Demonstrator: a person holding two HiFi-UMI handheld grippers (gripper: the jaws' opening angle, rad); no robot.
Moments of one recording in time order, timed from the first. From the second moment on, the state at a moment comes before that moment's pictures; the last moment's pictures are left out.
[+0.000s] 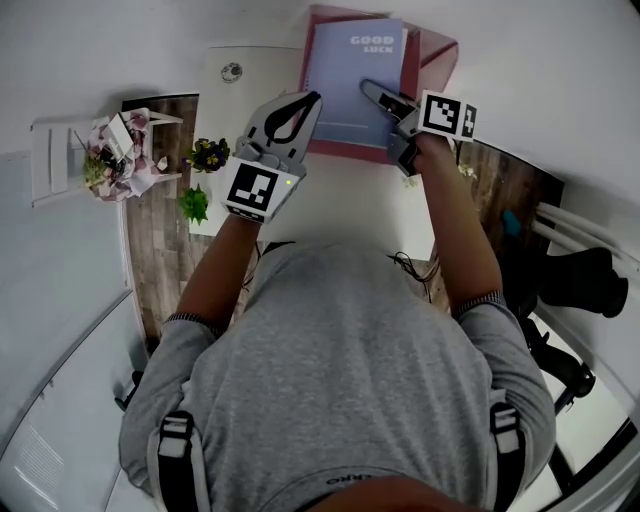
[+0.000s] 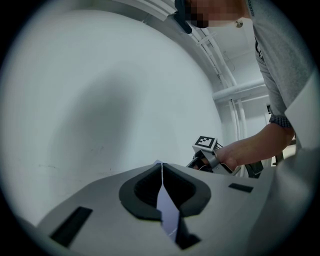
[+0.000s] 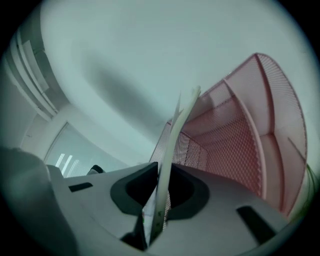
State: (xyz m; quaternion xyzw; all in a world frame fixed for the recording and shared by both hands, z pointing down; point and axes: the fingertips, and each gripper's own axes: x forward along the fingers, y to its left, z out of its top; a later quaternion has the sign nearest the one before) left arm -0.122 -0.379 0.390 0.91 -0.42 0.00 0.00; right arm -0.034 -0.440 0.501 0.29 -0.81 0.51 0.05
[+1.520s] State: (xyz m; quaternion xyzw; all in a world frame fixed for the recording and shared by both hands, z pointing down) left arm -0.154 -0.373 0.386 0.92 -0.38 -0.01 0.00; right arm -0.026 -0.452 0.520 0.48 -0.78 0.24 0.32
